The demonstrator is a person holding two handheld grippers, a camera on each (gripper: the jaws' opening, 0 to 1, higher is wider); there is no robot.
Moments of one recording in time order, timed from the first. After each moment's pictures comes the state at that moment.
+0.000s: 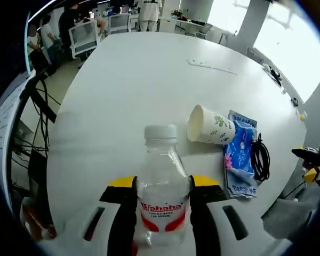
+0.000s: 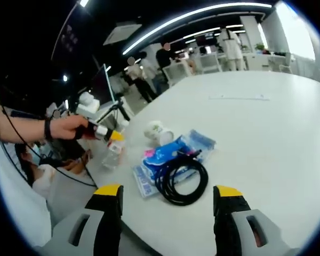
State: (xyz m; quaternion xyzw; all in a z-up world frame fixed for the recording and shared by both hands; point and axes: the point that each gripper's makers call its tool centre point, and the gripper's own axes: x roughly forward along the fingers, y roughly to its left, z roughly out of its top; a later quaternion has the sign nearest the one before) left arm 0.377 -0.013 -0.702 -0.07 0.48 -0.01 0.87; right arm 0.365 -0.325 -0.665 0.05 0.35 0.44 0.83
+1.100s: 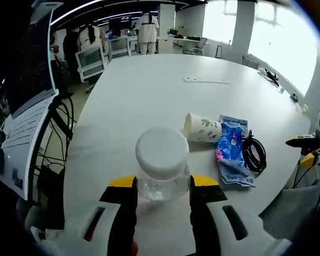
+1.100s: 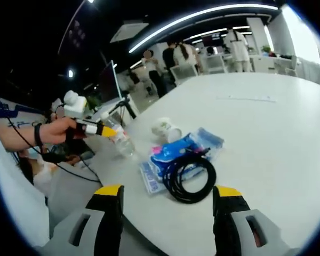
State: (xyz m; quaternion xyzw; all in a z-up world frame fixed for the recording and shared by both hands) left arm 0.339 -0.019 -0.668 -0.02 0.41 0.01 0.91; right arm 0.351 -0.317 -0.664 0.04 0.34 0.46 0.82
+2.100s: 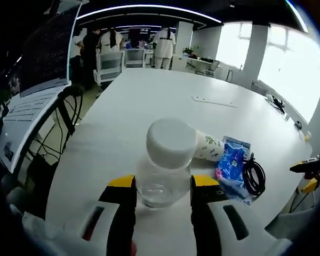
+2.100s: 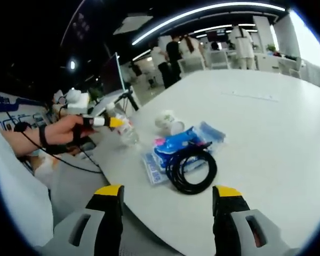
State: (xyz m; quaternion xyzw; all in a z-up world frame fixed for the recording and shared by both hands) left arm 0.353 -0.016 -0.671 -0.10 0.33 0.06 0.94; right arm 0.335 -0.322 -0.667 0.00 0.37 0.47 0.80
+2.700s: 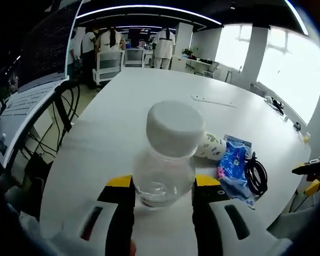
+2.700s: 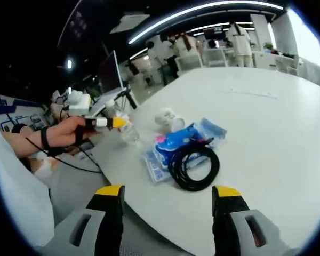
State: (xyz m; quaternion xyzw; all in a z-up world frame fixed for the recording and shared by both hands) left arm 0.356 -0.020 -0.688 -0.10 0.33 0.05 0.94; right arm 0.332 -0.323 -0.668 0.01 0.37 0.45 0.81
